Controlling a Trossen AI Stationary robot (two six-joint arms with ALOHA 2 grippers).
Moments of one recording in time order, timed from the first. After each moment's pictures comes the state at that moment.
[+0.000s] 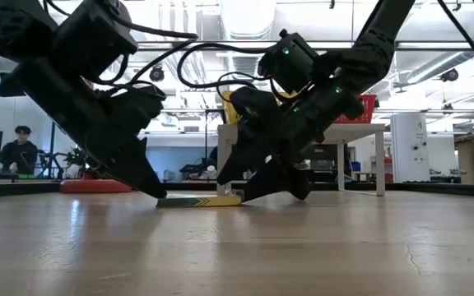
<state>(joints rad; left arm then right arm) -0.27 1.67 0.54 0.21 -0.42 -0.62 -0.01 1.99 0.94 0.31 -0.13 0.78</state>
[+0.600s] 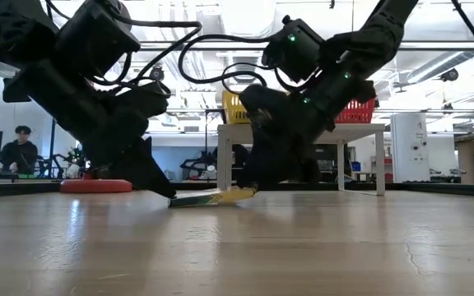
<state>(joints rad) -0.27 1.68 0.54 0.32 -0.41 -0.47 0.03 1.89 0.94 0.16 -0.01 0.70</state>
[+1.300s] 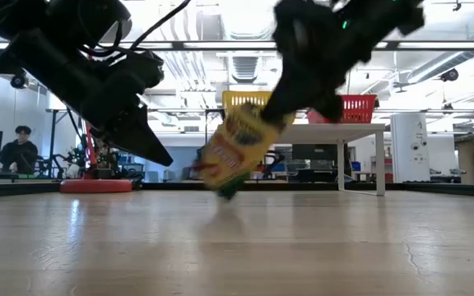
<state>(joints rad) -0.29 1.52 0.56 0.16 -0.48 -0.48 0.20 1.61 0.94 -0.06 0.24 0.66</state>
